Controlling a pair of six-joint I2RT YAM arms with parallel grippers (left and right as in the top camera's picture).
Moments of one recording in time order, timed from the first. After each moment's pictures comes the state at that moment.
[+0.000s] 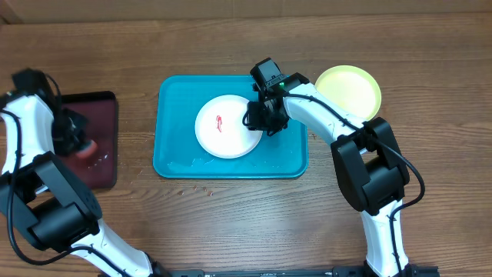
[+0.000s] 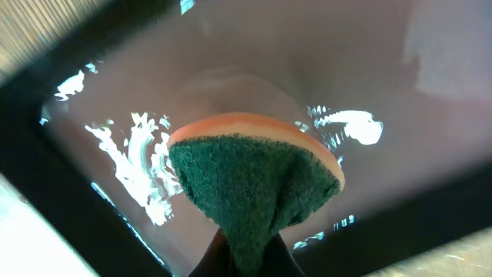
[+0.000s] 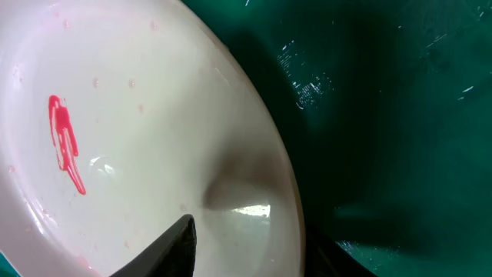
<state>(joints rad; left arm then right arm) 0.52 1.98 1.60 -1.07 -0.11 -0.60 0.52 2.23 1.67 -0.78 -0.25 0.48</state>
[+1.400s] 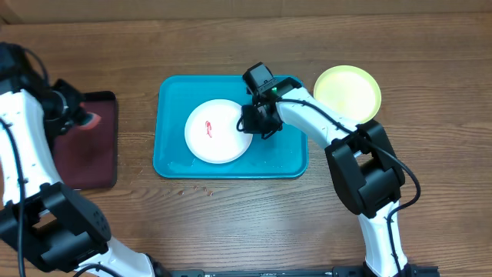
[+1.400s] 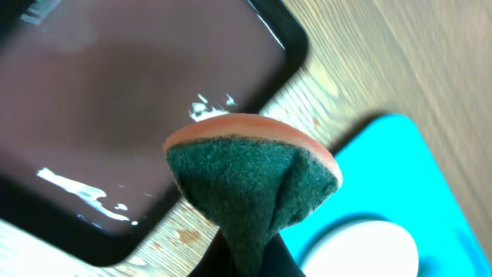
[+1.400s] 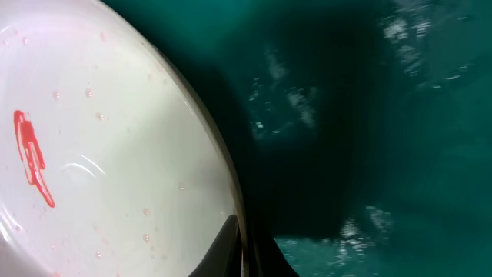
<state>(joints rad) 0.46 1.83 1.71 -1.16 0.16 -0.46 0.57 2.23 1.67 -0.75 -0.21 0.49</state>
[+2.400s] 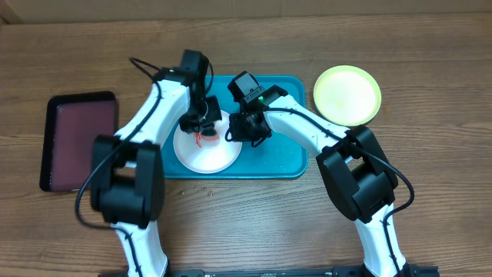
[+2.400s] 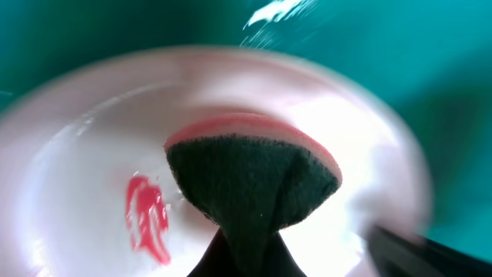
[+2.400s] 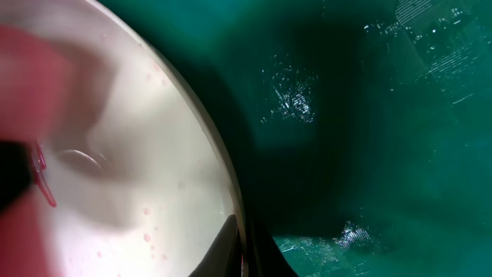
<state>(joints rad) -0.22 2.06 1.51 -0.93 0.13 -0.47 0.64 2.23 1.67 -0.75 -0.20 0.51</state>
